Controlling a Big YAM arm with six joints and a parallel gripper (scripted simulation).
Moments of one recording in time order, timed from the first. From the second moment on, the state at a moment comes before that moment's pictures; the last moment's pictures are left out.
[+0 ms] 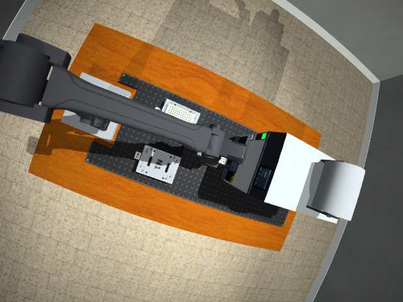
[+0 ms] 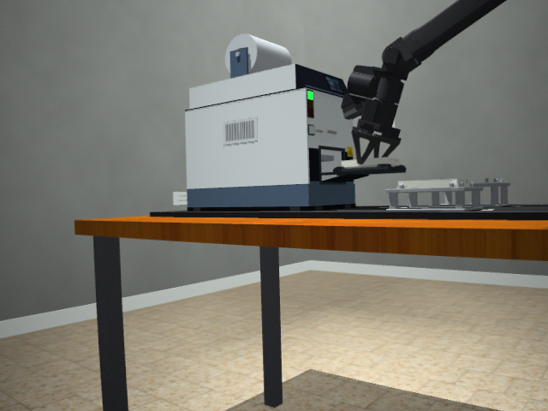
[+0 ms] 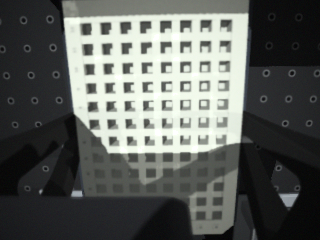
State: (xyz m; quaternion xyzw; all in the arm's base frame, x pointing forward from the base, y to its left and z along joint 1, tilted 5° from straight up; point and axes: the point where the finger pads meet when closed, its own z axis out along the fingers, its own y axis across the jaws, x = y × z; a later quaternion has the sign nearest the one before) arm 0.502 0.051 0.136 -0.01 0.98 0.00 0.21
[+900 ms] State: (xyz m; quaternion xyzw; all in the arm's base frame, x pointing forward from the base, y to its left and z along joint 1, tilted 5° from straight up) arm 0.504 0.051 0.131 -0.01 0.98 0.00 0.21
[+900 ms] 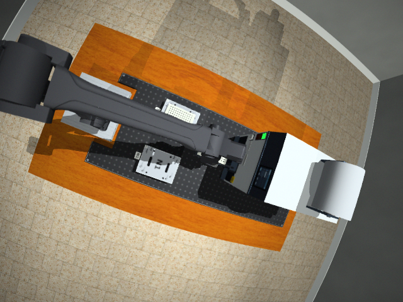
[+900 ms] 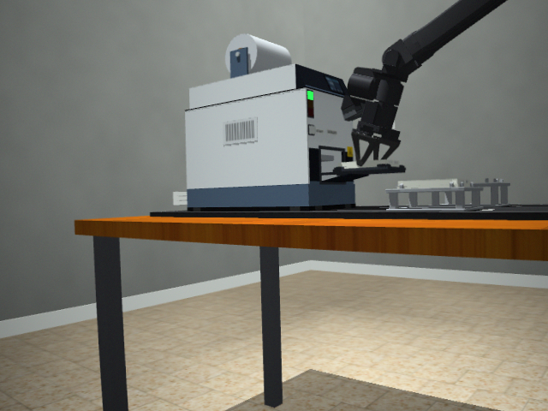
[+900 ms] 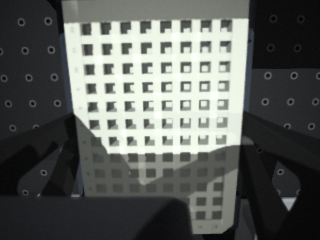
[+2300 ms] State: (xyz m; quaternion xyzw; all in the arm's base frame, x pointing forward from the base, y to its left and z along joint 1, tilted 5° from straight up) arm 0.503 0.051 0.133 -0.01 0.98 0.00 0.21
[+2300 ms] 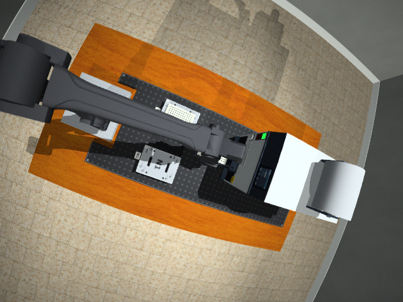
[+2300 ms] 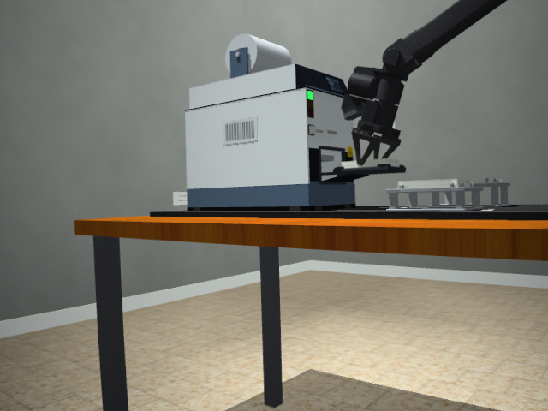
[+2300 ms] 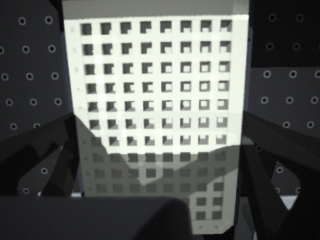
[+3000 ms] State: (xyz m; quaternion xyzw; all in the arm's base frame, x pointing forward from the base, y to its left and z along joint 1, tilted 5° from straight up) arm 0.502 0.052 0.133 -0.01 0.98 0.00 0.21
